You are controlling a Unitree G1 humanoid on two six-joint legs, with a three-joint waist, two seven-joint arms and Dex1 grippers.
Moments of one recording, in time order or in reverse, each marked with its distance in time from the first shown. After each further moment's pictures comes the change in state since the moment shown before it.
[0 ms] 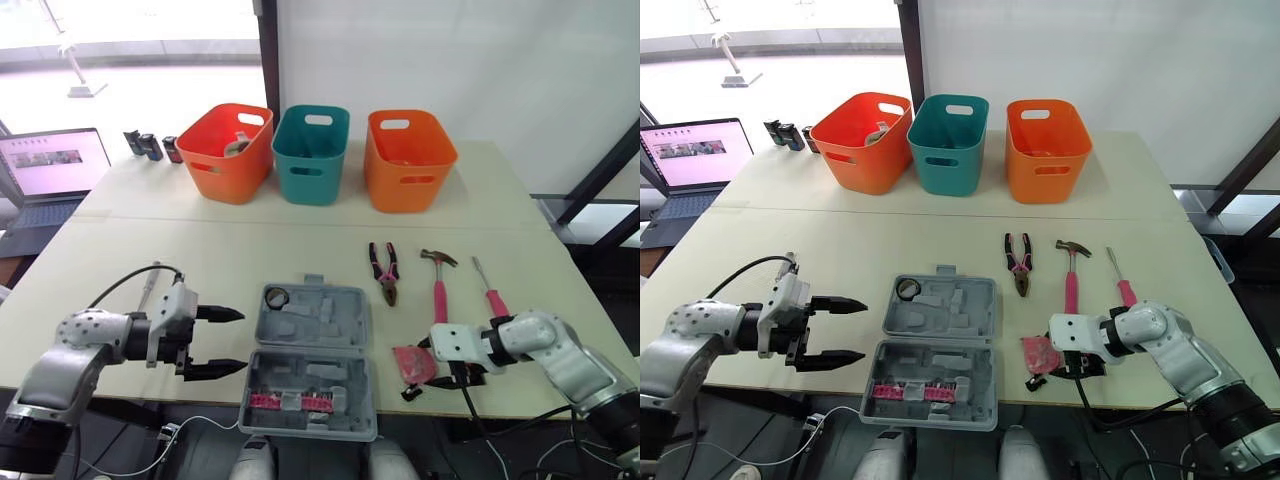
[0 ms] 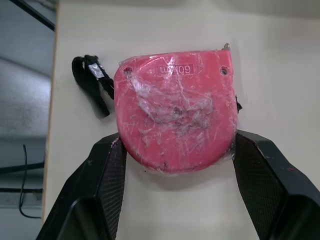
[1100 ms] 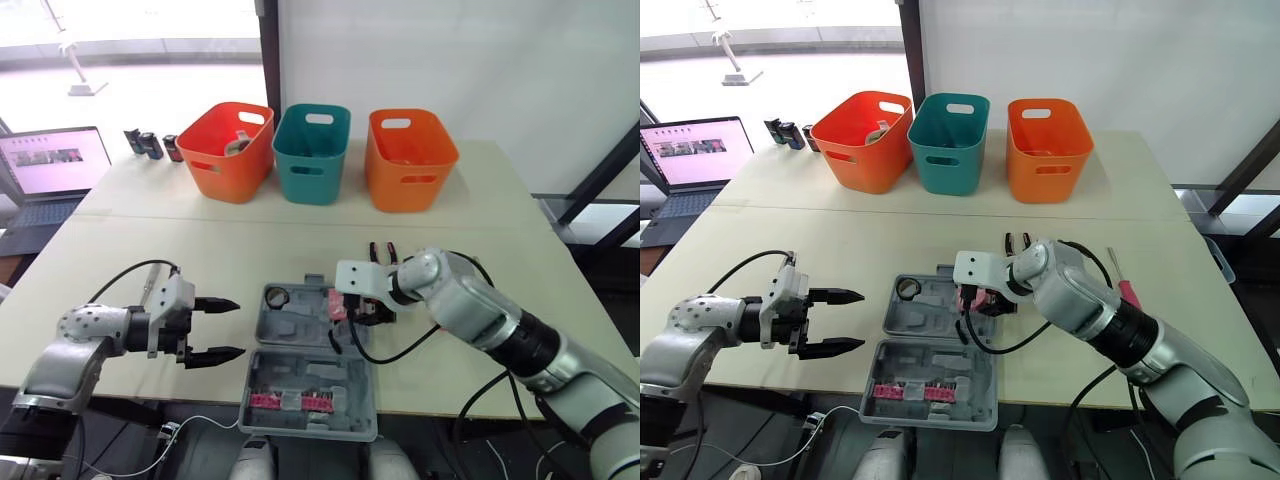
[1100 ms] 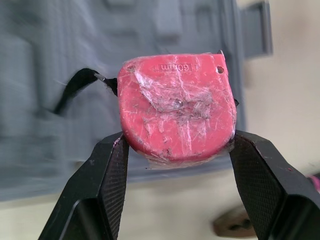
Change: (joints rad) left arm -0.048 -0.019 -0.004 0.100 0.026 -0.040 0.013; right arm -0.615 0.265 0.439 -0.219 -0.130 0.930 -0.204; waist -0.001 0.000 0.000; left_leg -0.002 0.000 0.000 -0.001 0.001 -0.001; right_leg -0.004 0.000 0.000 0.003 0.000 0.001
